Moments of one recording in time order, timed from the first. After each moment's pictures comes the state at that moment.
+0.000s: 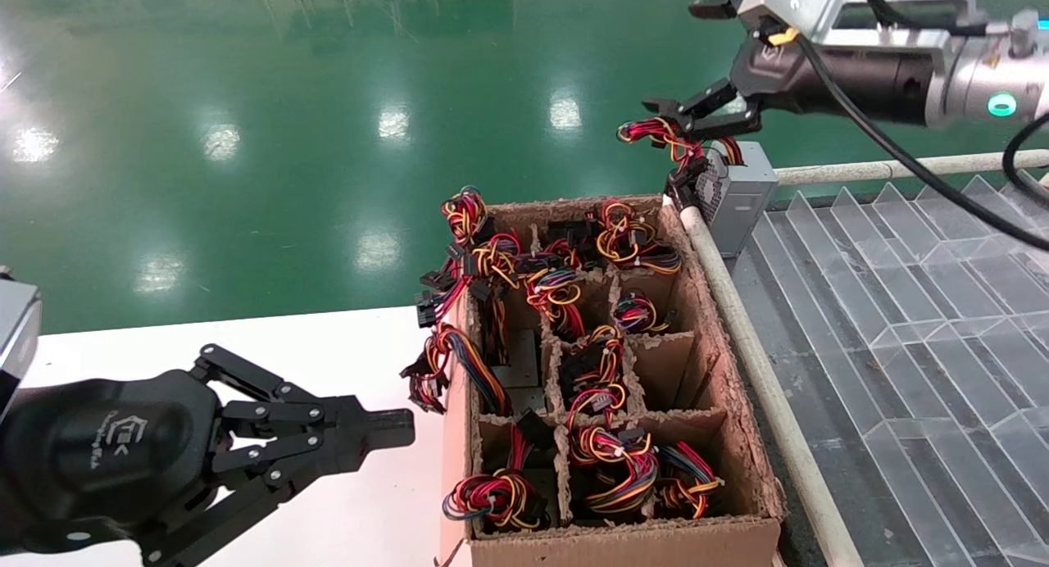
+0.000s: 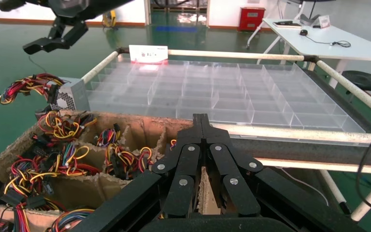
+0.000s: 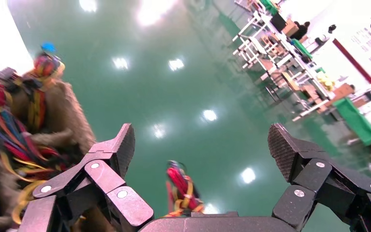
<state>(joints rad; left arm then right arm) -1.08 0.61 0.30 -1.28 0.72 1.49 -0.18 1.89 -1.03 -0.45 0.33 -1.42 -1.15 -0.41</state>
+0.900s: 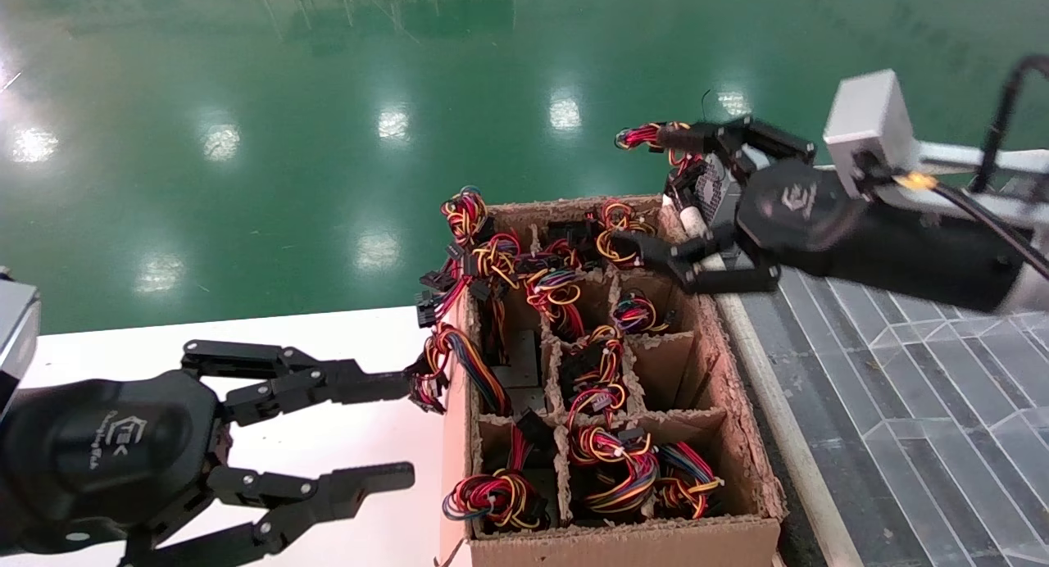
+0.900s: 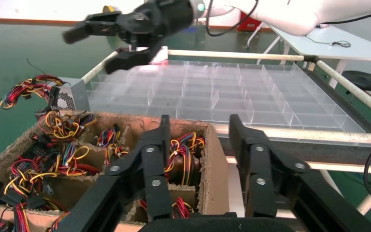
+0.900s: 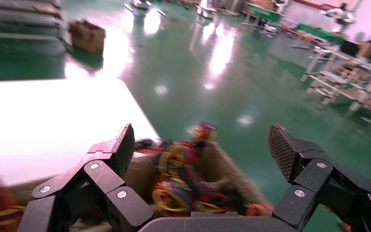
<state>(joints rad) -1.08 0.61 0.30 -1.28 0.72 1.49 -0.18 1.41 -0.78 -0.35 0.89 -1.01 -1.36 -0.06</state>
